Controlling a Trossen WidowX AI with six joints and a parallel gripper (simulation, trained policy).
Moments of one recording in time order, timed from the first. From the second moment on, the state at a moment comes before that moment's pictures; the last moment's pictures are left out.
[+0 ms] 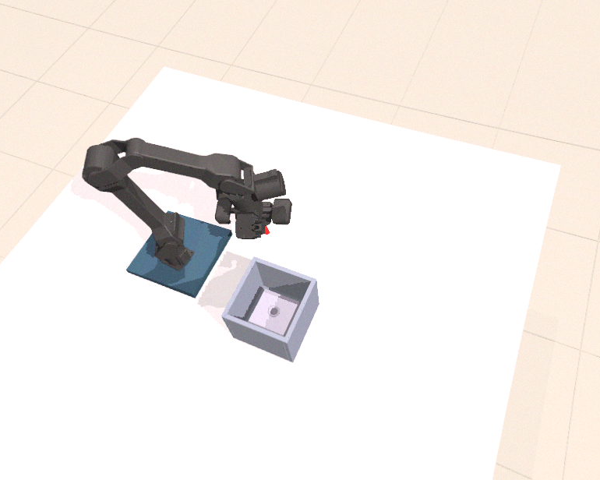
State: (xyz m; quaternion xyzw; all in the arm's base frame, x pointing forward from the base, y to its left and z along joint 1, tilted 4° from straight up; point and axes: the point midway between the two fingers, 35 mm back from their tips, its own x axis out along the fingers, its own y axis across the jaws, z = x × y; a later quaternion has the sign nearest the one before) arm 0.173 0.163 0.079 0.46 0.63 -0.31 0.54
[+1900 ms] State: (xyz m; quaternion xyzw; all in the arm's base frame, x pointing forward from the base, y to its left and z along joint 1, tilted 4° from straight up) arm 0.274 0.008 0.195 0.50 0.50 -0.35 0.61
